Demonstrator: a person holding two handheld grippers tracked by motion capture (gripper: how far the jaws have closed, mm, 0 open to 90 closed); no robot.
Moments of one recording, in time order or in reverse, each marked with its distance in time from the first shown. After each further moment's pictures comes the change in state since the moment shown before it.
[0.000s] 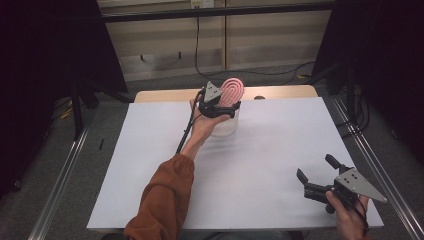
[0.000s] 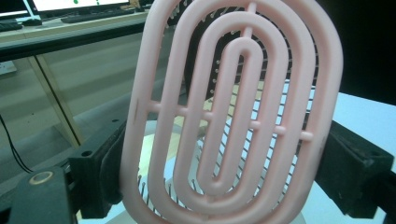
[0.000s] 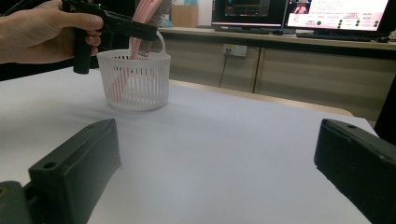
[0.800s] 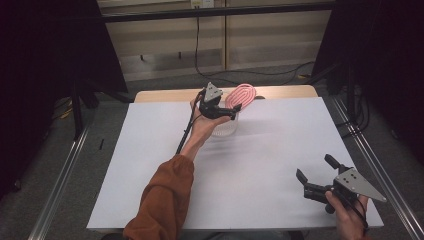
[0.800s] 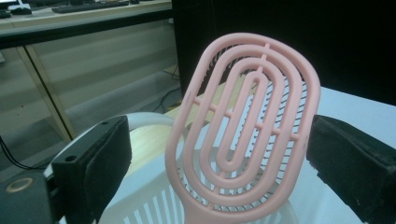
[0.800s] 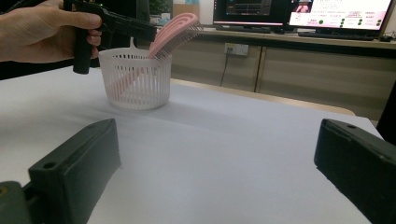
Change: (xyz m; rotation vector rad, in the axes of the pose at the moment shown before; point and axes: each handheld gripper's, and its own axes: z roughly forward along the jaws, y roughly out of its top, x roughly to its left) left arm -0.001 0.000 -0.001 0.014 -0.022 -0.035; right arm 0.000 0.000 0.001 0.005 0.006 0.001
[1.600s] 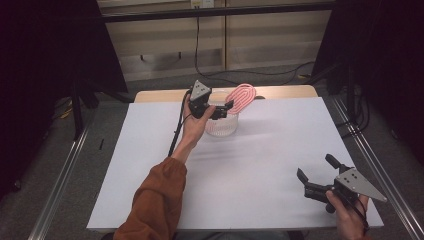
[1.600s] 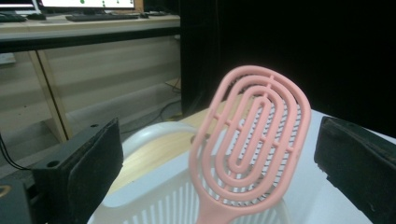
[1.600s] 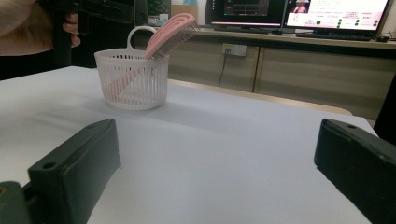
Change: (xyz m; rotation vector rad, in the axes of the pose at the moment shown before) left arm 0.015 0.005 -0.031 -0.075 0.012 -0.086; right arm -0.002 -0.001 0.000 -0.004 -0.009 0.004
